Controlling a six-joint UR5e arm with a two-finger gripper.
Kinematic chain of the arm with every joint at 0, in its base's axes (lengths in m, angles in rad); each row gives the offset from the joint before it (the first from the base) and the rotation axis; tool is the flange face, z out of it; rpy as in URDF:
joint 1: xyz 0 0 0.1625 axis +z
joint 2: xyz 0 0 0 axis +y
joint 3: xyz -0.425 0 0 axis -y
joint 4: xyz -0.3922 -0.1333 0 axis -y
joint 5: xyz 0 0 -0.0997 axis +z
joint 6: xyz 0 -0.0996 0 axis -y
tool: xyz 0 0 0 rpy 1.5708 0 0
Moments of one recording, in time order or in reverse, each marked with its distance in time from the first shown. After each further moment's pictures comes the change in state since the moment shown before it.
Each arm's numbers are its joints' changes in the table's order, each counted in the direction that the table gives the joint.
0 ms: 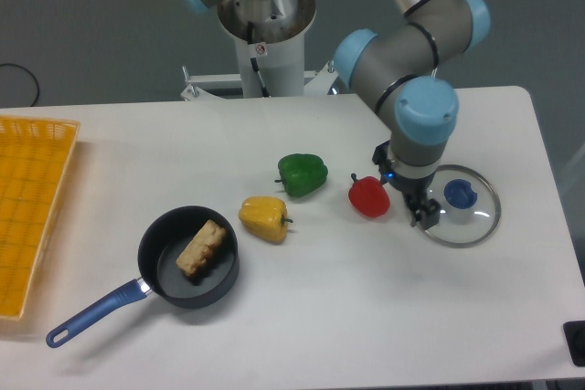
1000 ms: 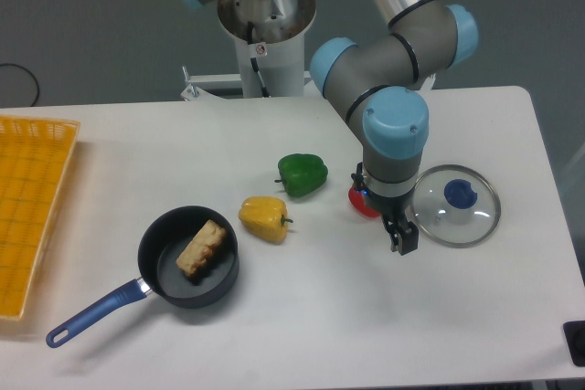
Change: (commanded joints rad) arm -0.141 0.022 0.098 -0.009 0.002 0.012
